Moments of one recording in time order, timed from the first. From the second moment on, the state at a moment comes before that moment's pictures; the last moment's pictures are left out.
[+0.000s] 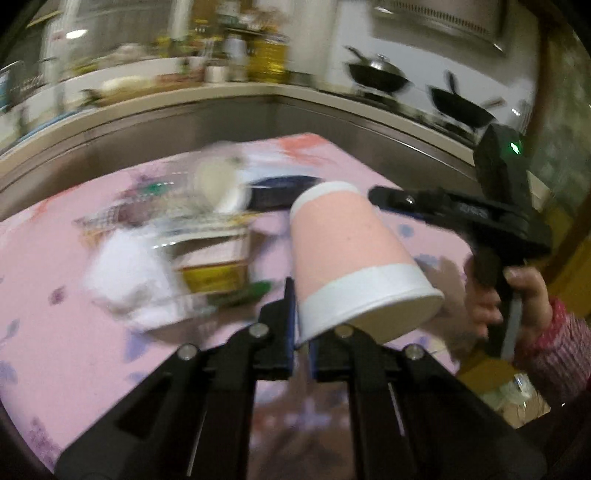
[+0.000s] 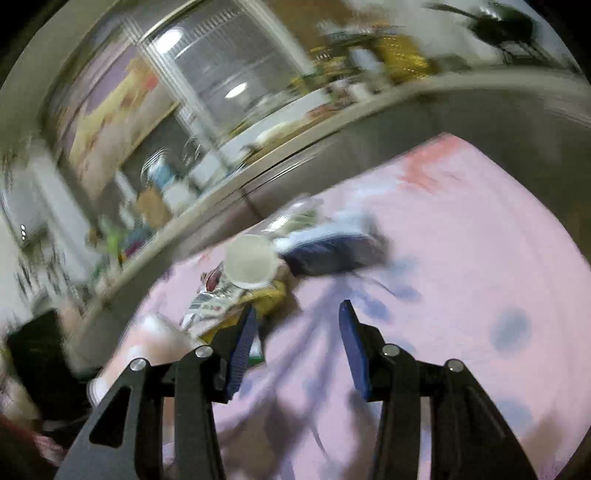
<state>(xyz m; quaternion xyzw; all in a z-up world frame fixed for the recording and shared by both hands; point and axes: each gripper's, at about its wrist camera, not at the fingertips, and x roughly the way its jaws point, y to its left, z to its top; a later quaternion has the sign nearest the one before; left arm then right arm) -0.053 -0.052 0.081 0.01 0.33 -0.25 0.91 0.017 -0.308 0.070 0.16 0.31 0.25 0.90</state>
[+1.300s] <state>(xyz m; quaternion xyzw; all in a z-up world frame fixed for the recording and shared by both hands) -0.003 0.040 0.101 -0.05 0.32 -0.14 0.93 0.140 -0.254 0.084 0.32 0.37 0.41 0.77</state>
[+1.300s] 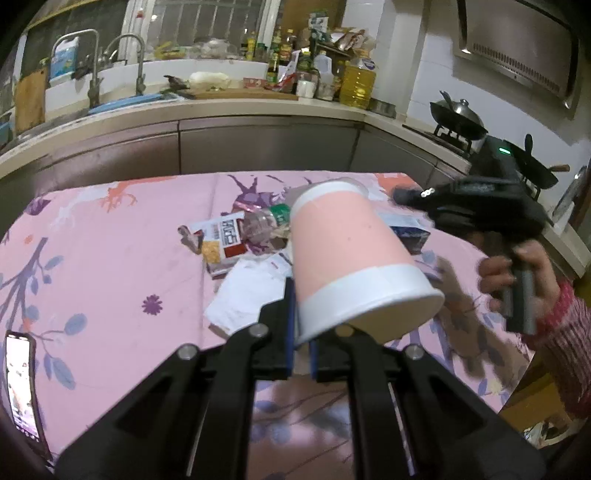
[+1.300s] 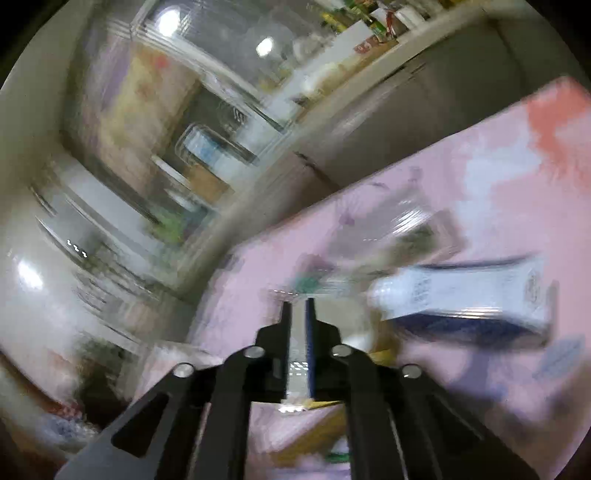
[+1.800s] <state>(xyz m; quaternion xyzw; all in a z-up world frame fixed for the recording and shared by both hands) -0.007 0.055 0.095 -0.06 0.33 -0.13 0.93 0.097 -0.207 0.109 -0.01 0.30 0.26 0.92</state>
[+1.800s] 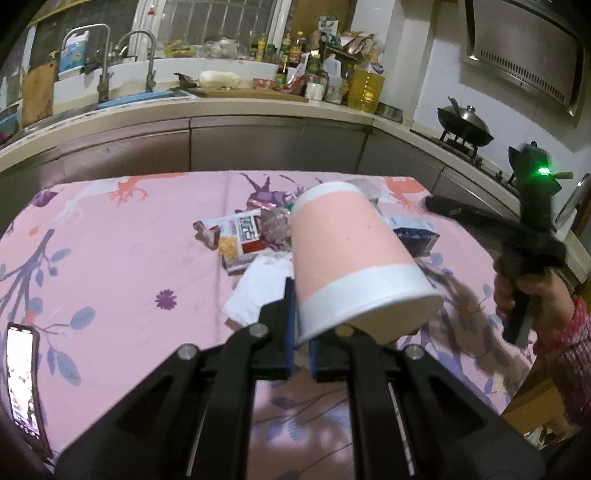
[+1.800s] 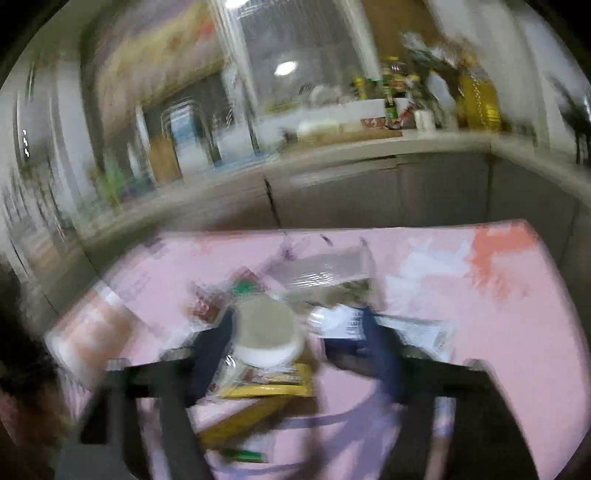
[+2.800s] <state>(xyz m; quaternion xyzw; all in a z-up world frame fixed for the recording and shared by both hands) 0.064 -0.153 0.117 0.05 0.33 -0.31 0.89 0.029 -0.431 0.098 0.15 0.24 0.08 0.96</state>
